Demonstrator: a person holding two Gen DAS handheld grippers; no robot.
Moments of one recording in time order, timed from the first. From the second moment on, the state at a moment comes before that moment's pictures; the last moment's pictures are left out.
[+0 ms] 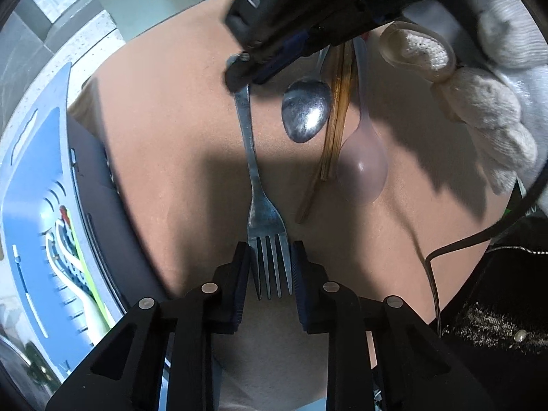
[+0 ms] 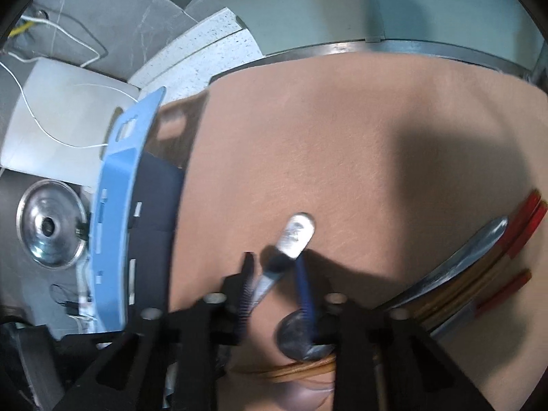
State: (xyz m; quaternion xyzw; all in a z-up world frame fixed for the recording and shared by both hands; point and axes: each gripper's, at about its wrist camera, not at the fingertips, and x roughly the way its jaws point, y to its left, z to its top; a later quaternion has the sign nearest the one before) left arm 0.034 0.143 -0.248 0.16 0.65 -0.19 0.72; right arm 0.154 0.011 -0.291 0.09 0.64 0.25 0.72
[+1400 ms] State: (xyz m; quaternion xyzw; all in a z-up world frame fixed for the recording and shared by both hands) left arm -0.019 0.150 -0.247 0.08 0.60 -0.17 0.78; right arm 0.151 0.092 -0.277 -0.10 0.70 0.18 0.69
